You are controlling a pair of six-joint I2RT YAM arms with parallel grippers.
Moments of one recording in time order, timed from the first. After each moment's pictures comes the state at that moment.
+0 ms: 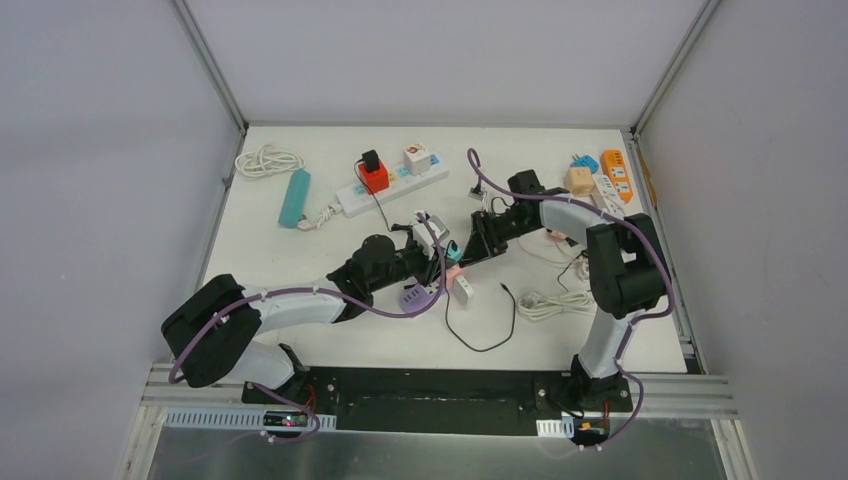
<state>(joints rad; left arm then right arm) -0.87 1.38 0.56 0.72 0.17 0.00 0.34 1.84 1.16 -0.60 -1.03 -0.14</state>
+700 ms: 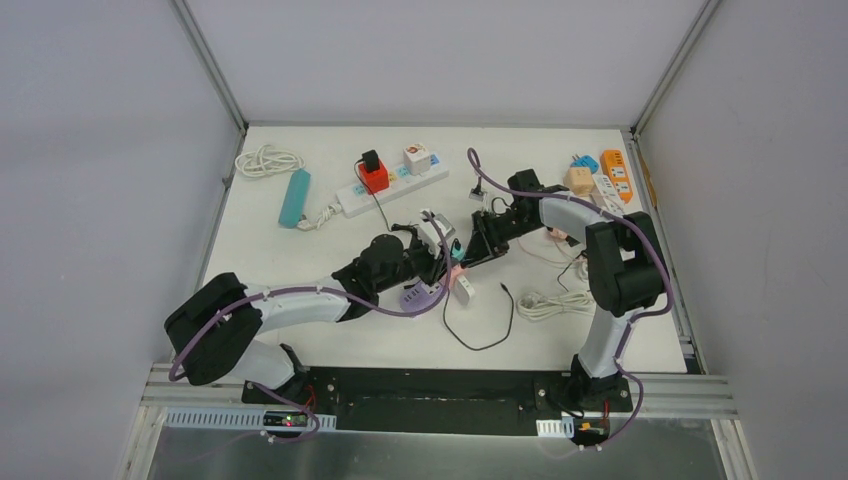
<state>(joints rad) -0.88 1.40 0.59 0.68 0.15 -0.07 0.34 1.86 1.19 -0.65 -1.02 -0.12</state>
